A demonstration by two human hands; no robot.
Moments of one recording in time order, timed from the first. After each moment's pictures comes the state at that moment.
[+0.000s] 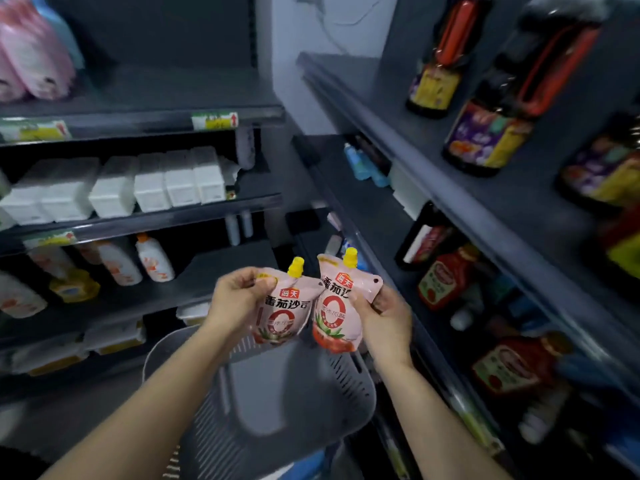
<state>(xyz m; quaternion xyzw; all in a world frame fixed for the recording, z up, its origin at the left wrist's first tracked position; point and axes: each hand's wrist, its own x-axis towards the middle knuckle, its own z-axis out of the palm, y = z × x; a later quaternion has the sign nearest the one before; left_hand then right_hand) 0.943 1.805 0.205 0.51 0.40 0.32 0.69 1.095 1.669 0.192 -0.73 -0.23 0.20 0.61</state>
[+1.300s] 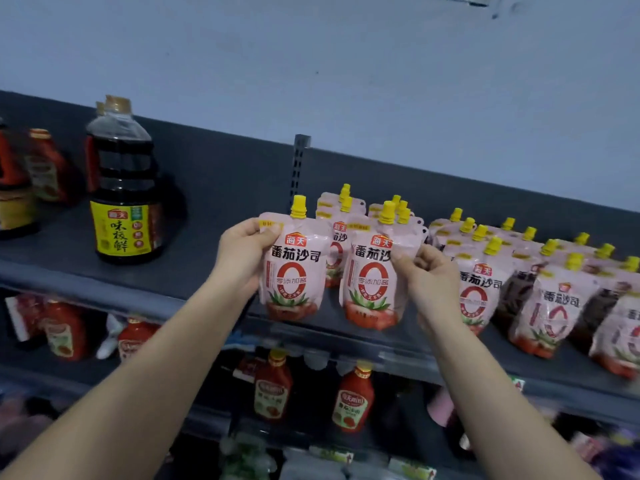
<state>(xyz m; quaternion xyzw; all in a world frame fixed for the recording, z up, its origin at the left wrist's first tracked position) 1.108 1.336 0.441 0.52 -0.01 0.07 0.85 1.079 1.104 0.427 -0.69 0.00 -0.28 0.66</state>
